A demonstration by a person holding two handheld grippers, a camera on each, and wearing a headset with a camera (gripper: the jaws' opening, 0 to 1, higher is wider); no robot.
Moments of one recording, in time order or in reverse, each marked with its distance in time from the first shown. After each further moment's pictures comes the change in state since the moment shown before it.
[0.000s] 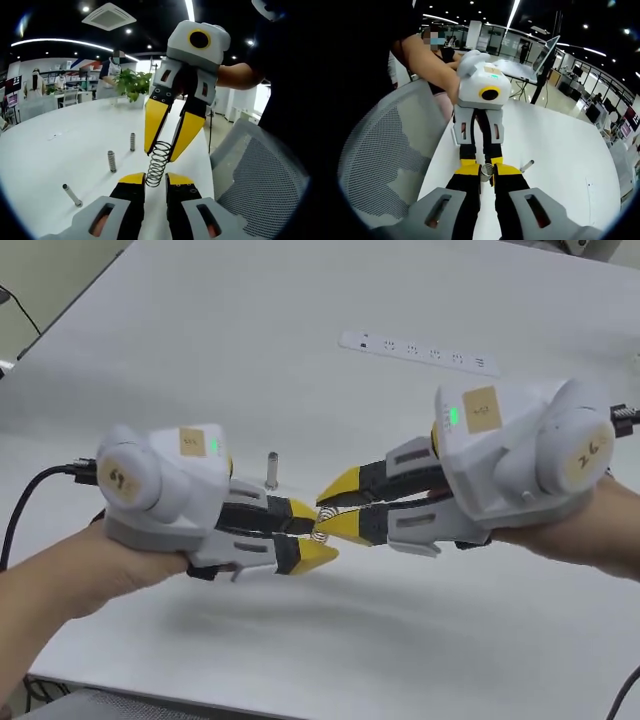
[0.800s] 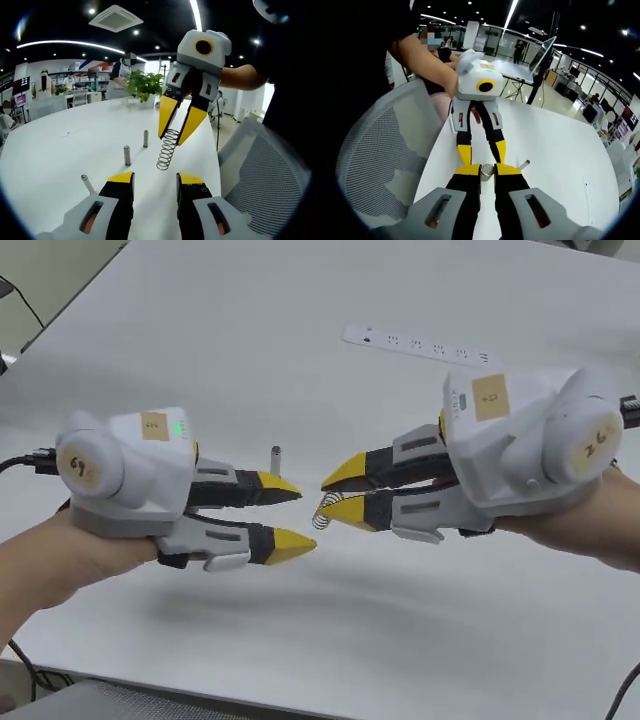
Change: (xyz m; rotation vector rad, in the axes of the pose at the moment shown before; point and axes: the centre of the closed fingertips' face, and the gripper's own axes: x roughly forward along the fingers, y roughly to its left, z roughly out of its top) left arm -0.029 0.018 -0.010 -0.002 0.001 0.087; right arm 0.000 -0.007 0.000 0.002 -0.005 -0.030
